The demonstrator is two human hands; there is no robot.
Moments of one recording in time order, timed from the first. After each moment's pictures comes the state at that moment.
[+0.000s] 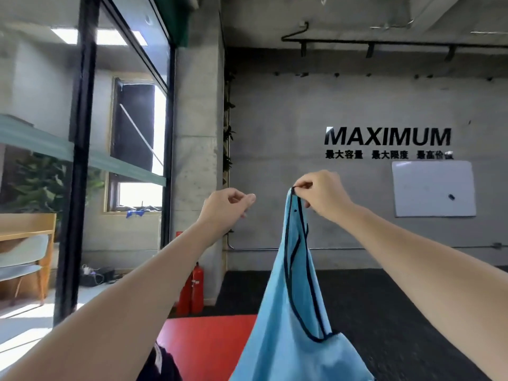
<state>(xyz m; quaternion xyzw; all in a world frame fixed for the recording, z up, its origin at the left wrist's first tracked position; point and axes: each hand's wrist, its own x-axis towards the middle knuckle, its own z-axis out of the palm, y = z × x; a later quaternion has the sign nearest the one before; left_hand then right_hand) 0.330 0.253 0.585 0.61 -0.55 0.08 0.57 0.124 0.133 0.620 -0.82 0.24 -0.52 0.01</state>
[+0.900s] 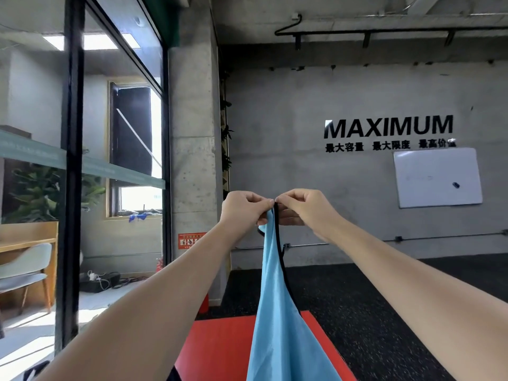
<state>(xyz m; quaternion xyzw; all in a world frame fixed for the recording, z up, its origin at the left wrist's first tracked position) 0.286 0.206 0.591 0.57 -0.53 -0.03 0.63 0.143 0.112 0.585 -0.75 0.09 -0.48 0.46</state>
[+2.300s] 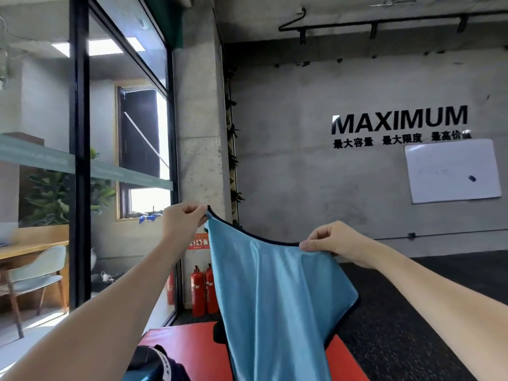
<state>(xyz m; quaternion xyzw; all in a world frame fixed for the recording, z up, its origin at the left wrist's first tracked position) 0.408 0.236 0.574 0.58 -0.40 0.08 0.70 0.108 0.072 0.541 -0.84 0.19 -0.31 0.39</state>
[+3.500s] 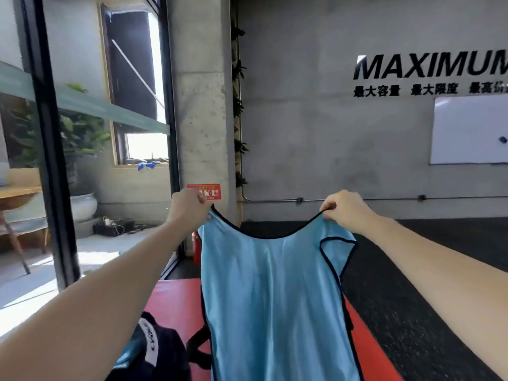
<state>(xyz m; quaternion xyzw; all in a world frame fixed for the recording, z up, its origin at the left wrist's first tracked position) 0.541 0.095 0.500 0.78 -0.39 0.12 0.46 0.245 -0.105 0.499 -0.88 0.36 -0.30 0.10</state>
